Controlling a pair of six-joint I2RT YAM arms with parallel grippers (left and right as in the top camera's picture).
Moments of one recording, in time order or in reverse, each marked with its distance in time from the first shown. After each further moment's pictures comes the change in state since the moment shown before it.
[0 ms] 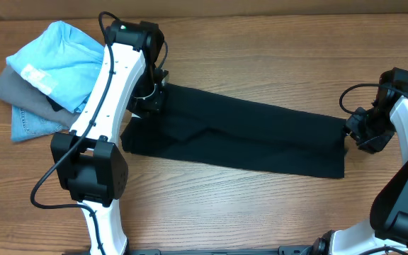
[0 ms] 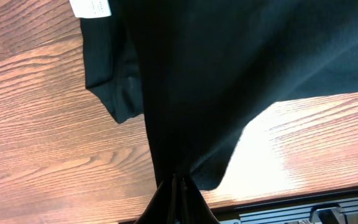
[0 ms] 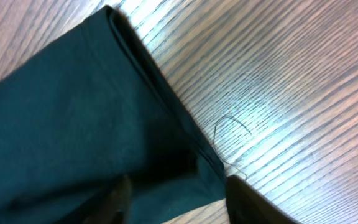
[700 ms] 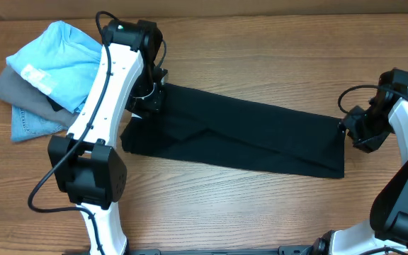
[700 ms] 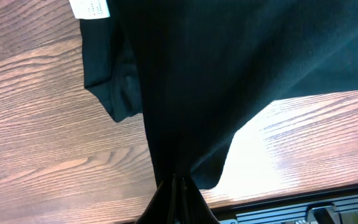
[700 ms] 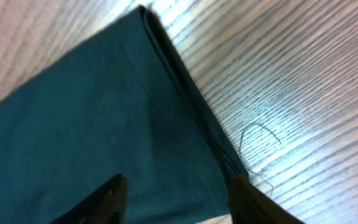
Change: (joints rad) left arm 0.001 -0.030 -0.001 0.000 0.016 0.000; right arm -0.003 -0.005 -0.045 0.064 -0.083 -0.019
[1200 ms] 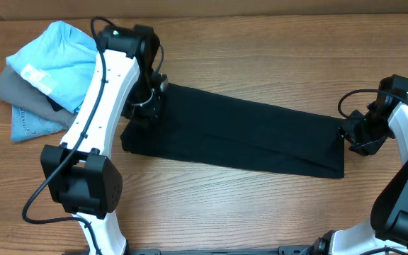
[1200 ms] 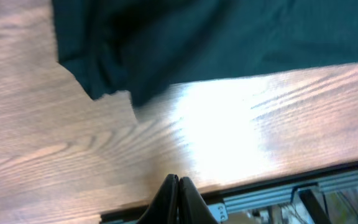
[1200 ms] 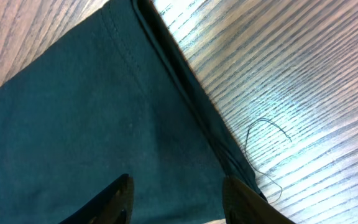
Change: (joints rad) left arm 0.000 -0.069 -0.117 0.000 0.056 -0.007; right arm -0.016 0.000 -0.035 0.026 -0.040 -0.001
